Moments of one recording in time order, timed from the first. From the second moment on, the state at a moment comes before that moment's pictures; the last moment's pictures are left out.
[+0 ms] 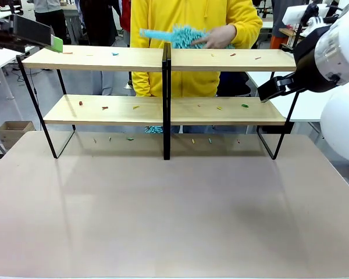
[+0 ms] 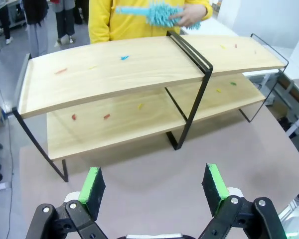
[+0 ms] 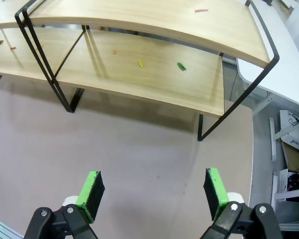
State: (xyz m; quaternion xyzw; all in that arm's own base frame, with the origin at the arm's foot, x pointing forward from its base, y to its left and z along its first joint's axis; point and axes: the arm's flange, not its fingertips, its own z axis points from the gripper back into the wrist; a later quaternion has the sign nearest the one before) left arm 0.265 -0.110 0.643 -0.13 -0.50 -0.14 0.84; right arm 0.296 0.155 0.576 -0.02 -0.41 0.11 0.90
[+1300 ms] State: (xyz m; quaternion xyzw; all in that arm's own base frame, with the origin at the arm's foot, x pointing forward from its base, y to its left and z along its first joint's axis) left arm 0.280 -0.112 0.629 -0.13 -0.49 -0.14 0.85; right arm 0.274 0.177 0.616 0.01 -0.46 0.12 0.88
